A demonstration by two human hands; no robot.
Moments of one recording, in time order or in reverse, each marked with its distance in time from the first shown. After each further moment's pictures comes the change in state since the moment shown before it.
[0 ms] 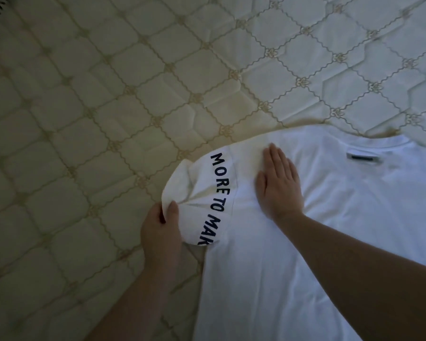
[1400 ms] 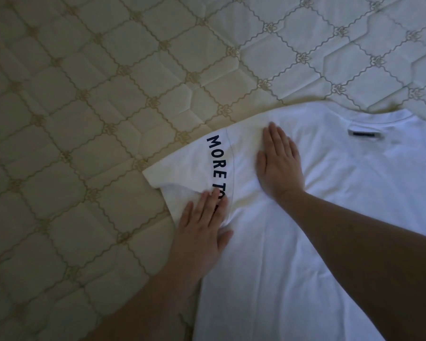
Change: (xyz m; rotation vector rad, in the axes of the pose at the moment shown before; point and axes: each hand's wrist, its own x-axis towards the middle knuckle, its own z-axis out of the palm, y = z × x) left_hand -0.029 -0.049 0.019 1.080 -0.487 0.925; right_hand 0.002 0.001 0.006 -0.008 0.014 -0.015
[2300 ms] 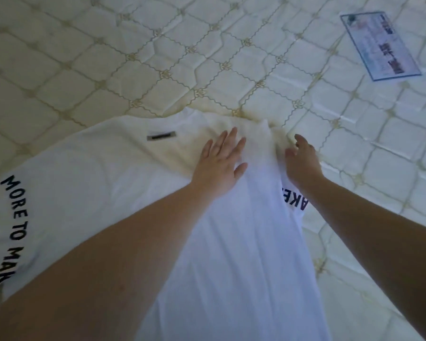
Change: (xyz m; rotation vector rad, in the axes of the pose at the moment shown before) left_hand 0.235 0.379 0.008 0.061 0.102 0.385; right_hand -0.133 0.395 -0.154 0.472 0.065 0.820
